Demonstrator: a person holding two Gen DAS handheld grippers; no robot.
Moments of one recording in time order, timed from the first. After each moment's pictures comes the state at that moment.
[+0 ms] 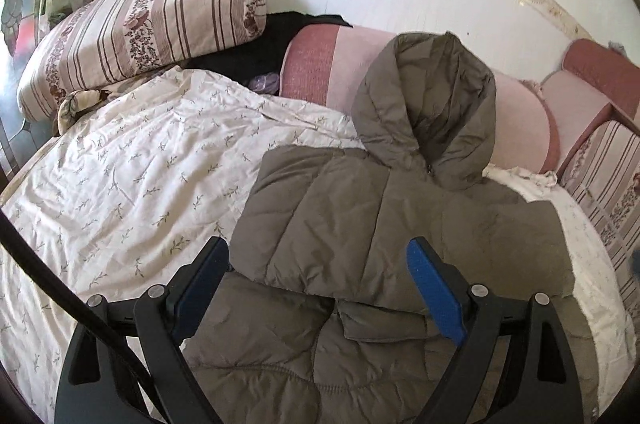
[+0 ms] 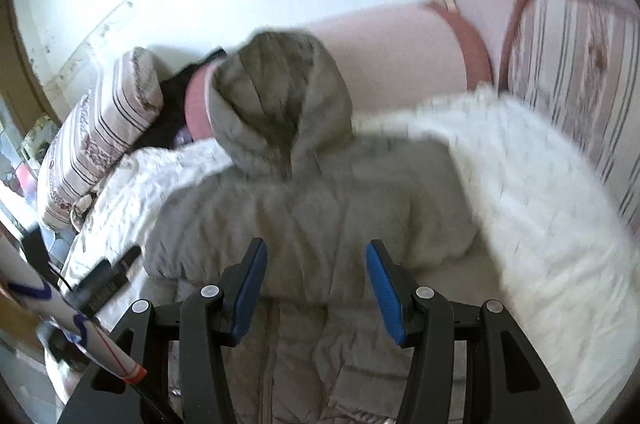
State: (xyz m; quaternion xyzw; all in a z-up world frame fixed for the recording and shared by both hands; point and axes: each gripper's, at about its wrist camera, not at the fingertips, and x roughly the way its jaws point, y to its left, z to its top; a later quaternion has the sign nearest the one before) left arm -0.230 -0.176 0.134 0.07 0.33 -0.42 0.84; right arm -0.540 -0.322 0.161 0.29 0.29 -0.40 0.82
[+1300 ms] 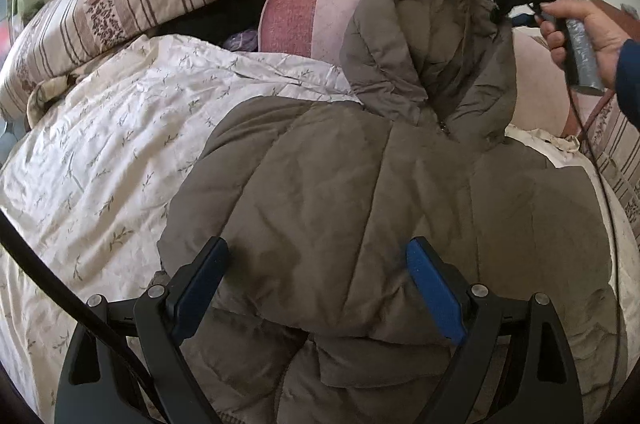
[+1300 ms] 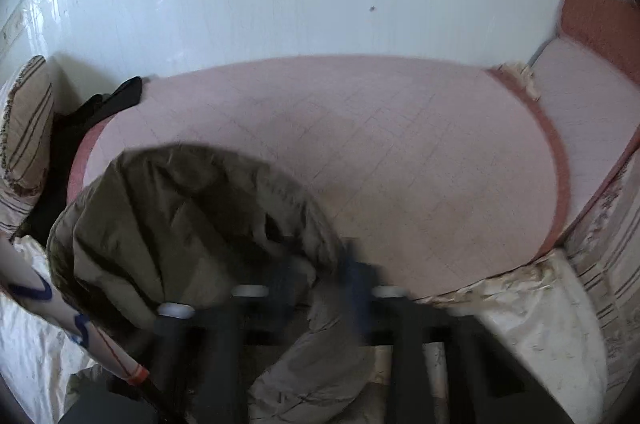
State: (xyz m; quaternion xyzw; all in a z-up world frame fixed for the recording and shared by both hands) left arm -0.222 -0.245 0.071 0.13 0.37 -0.41 0.82; right arm -0.301 -0.646 0.120 0.22 0.34 -0.44 0.80
